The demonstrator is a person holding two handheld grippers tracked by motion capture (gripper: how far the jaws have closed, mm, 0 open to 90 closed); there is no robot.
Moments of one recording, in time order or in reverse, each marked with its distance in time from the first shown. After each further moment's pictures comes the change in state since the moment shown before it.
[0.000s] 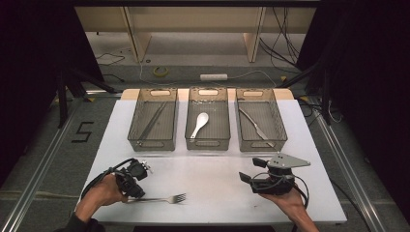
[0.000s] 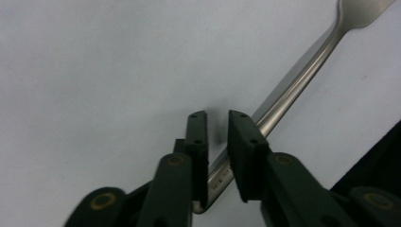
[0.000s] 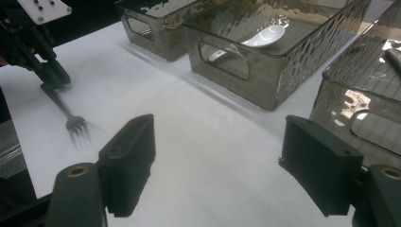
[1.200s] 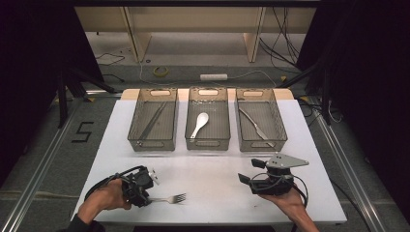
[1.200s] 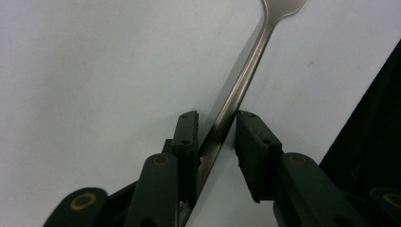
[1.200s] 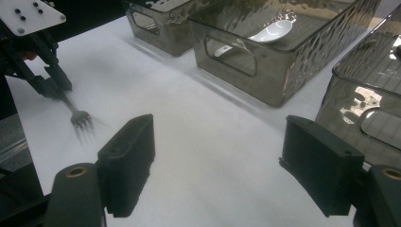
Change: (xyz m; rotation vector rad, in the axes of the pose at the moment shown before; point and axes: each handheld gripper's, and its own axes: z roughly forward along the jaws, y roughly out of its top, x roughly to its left) left arm -0.023 0.002 0.011 0.010 -0.033 0.214; right arm 0.001 0.000 0.002 0.019 0.019 -0.006
